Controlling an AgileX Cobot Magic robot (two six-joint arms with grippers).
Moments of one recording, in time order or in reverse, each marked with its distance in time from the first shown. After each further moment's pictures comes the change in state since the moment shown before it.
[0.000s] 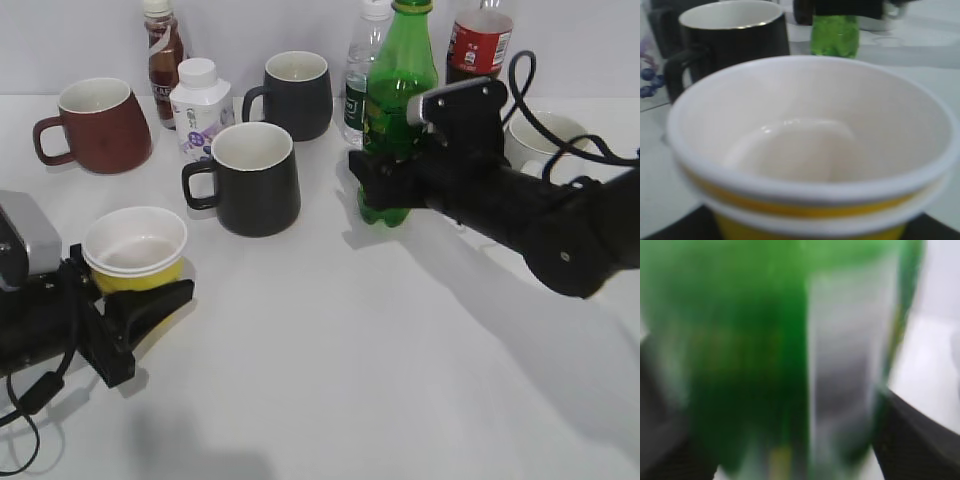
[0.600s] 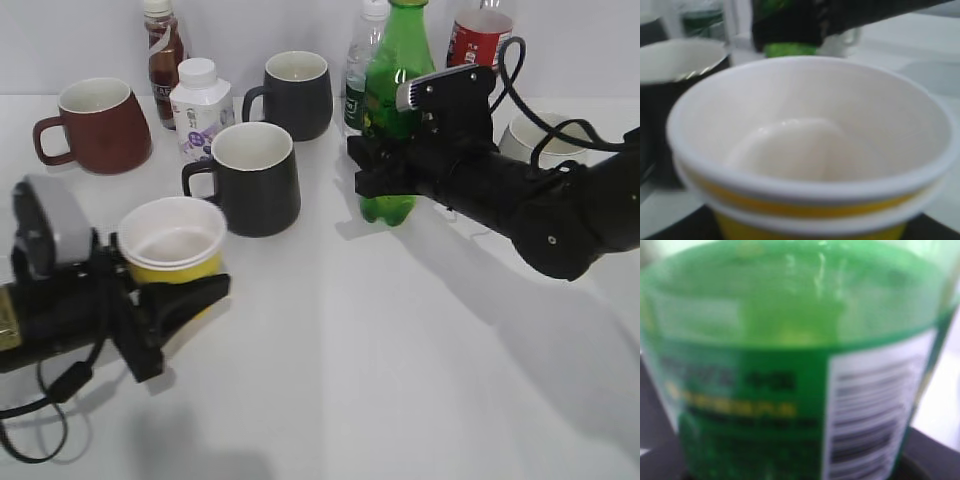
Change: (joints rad) left arm -0.079 0.000 -0.070 0.063 0.000 -0.062; right arm 0.000 0.019 -0.066 -0.023 0.028 -0.002
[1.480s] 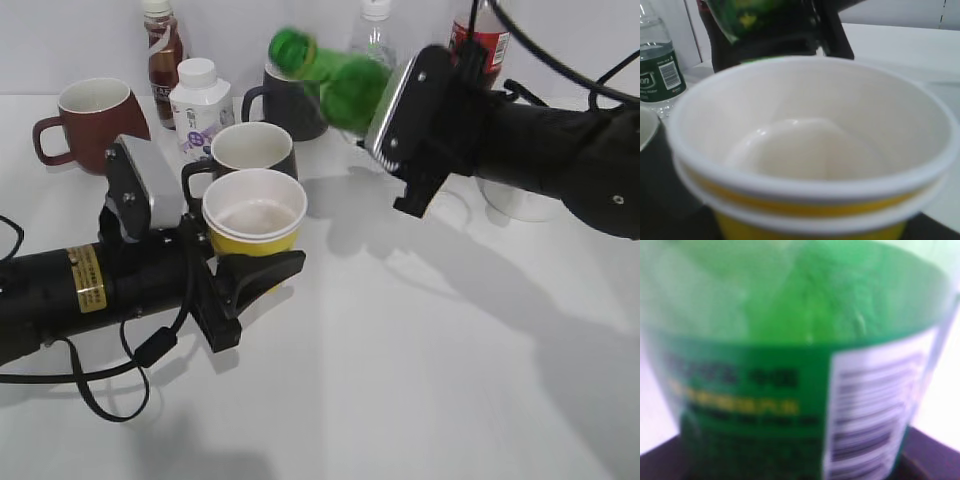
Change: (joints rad) left arm -0.201 0.001 -0.183 -0.059 0.143 -0.060; right arm 0.000 -0.215 0.001 -0.207 0.260 -0.702
